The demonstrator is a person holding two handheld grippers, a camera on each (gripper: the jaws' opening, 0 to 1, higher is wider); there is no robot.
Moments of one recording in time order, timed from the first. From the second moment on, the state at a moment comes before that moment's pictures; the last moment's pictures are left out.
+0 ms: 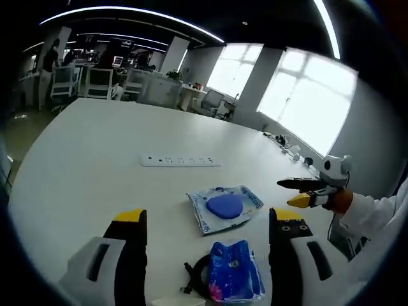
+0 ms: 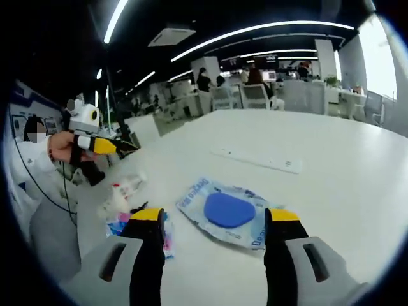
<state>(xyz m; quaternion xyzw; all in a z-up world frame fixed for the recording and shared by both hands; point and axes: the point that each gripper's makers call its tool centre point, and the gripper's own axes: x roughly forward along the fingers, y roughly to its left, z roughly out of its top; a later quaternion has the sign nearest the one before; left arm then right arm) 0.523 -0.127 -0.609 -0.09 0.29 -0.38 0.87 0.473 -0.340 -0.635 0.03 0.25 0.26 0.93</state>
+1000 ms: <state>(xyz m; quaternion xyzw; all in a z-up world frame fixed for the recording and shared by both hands) 0.455 -0.106 -0.605 -0.10 0.30 -0.38 0.87 0.455 -0.313 -0.638 0.01 0.26 0.32 0.91</state>
